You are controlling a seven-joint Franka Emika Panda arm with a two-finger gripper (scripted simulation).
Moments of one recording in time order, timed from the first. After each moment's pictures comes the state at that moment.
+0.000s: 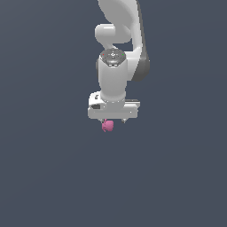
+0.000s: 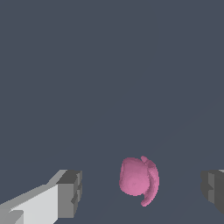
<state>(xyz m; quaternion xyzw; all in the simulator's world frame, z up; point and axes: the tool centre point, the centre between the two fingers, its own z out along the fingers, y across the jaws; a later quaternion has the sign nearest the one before) 0.006 -0.003 0.178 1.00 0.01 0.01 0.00</state>
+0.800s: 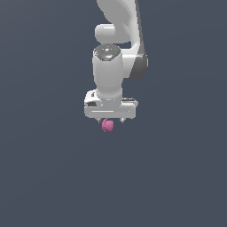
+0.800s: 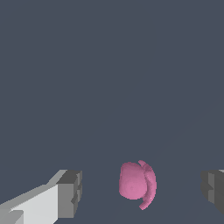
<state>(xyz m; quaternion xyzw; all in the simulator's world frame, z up) 0.014 -0.012 0.191 1.00 -0.02 0.03 -0.01</state>
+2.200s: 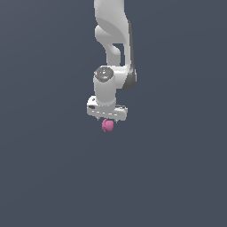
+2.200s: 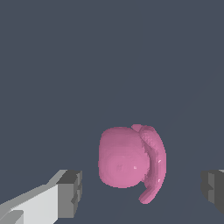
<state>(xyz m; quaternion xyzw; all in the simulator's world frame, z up) -0.064 -0.034 0.090 1.00 -0.10 0.00 0.00</state>
